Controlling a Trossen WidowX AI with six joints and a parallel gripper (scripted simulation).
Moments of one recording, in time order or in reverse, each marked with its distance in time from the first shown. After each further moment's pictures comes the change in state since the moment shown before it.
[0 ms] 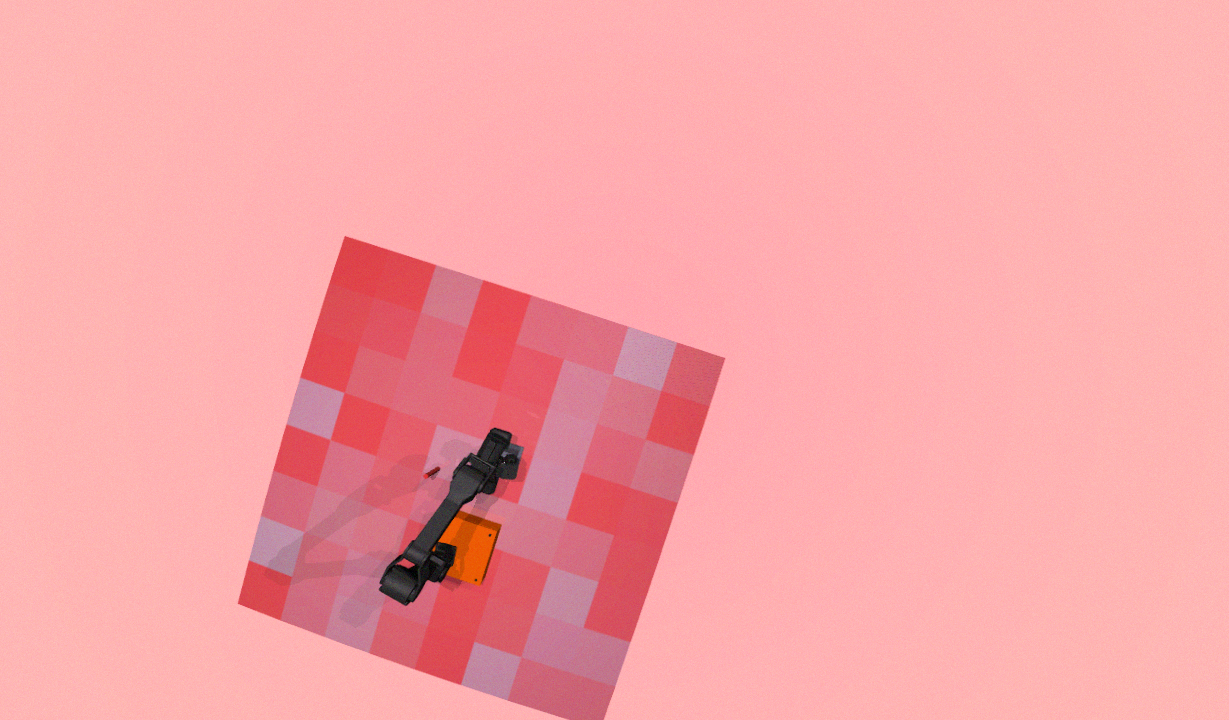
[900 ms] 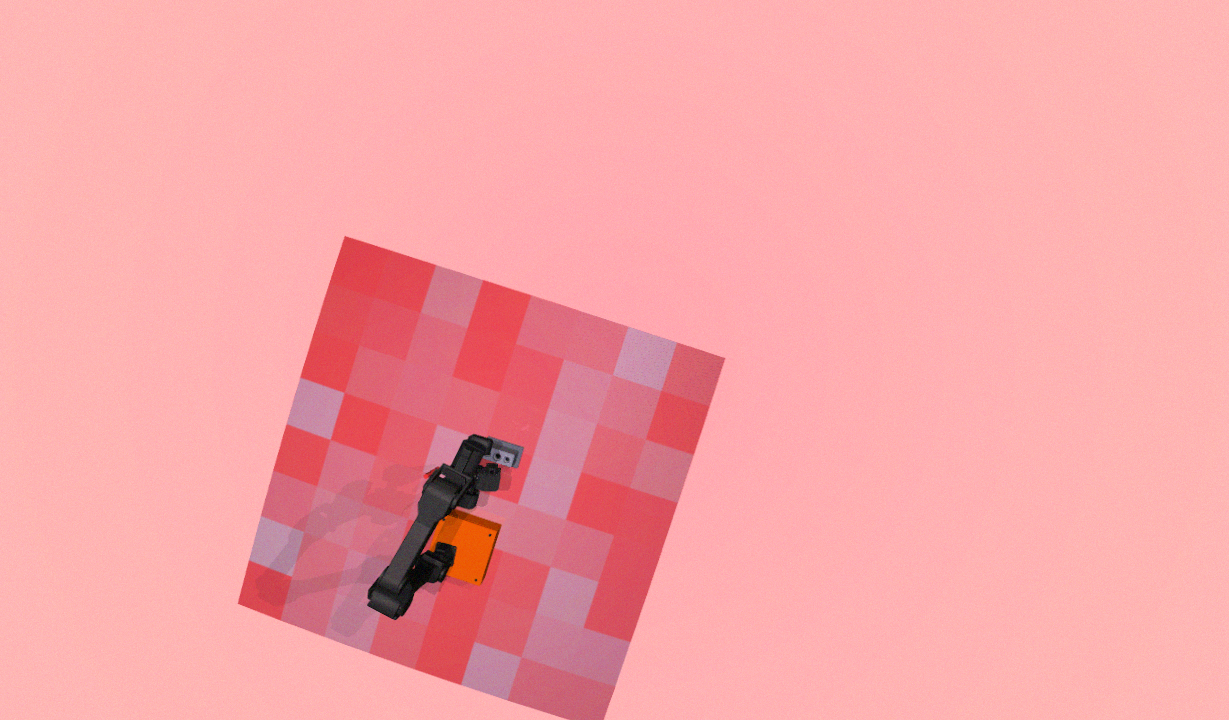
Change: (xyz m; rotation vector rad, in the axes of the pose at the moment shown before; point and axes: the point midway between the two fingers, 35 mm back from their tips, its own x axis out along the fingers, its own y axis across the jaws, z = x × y) arm -0.114 -0.002 -0.017 -0.033 0.004 -0.010
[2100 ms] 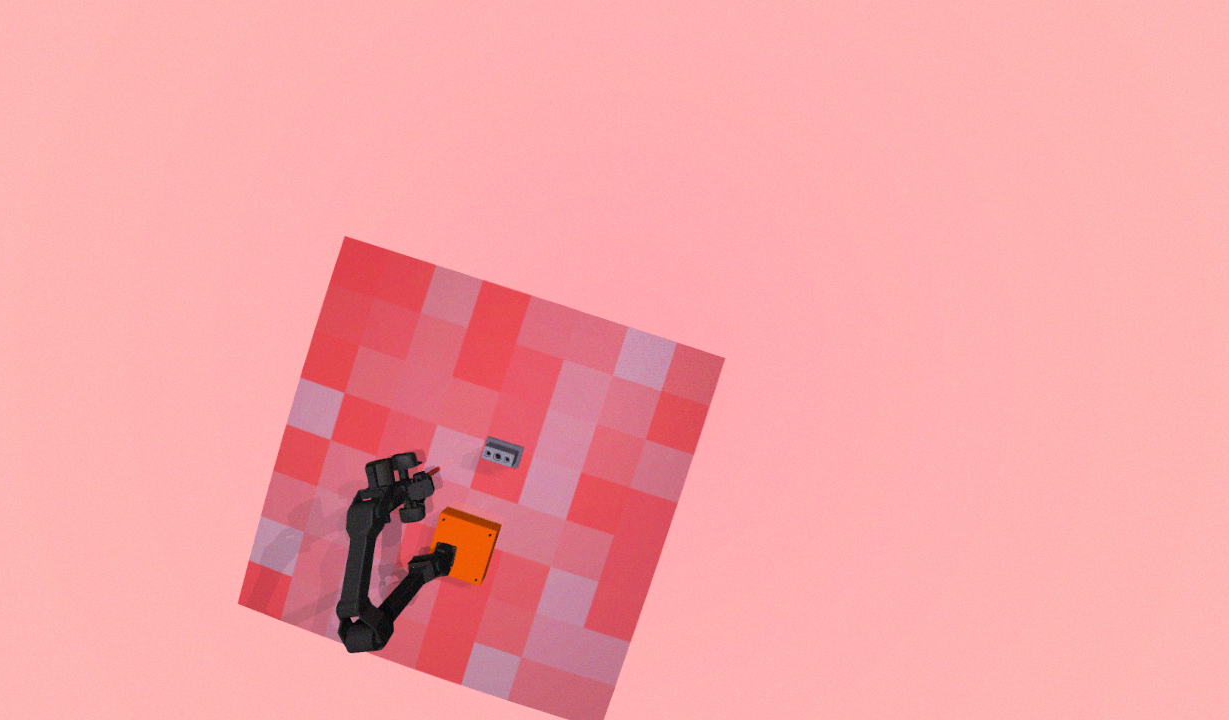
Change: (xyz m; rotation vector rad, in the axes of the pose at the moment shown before) arm 0.042 -0.108 -0.174 -0.418 0.012 0.009
